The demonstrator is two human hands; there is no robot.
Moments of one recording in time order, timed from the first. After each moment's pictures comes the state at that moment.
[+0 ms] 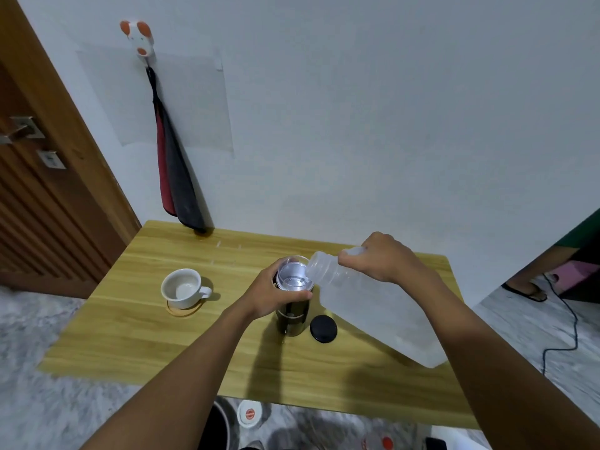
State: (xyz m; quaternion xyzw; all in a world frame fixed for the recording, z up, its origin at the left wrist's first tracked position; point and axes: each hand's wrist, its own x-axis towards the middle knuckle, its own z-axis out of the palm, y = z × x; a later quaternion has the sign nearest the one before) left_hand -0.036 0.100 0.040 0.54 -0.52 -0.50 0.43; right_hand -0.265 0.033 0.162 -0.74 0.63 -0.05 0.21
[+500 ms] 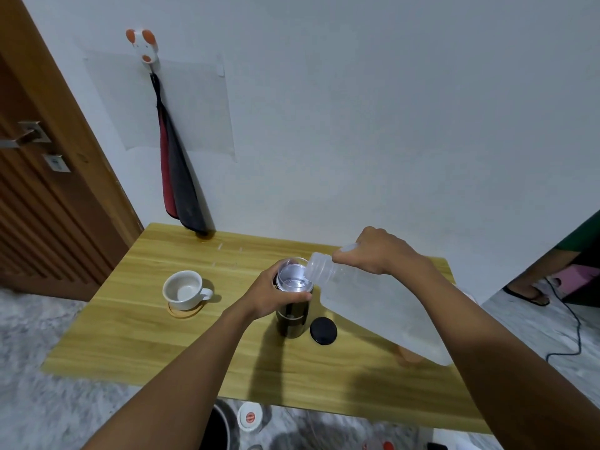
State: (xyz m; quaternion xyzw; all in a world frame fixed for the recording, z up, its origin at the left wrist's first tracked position) left_hand -0.036 0.100 0.042 0.55 -0.52 -0.50 0.42; right_hand -0.256 0.025 0.176 -0.76 0.61 0.00 0.20
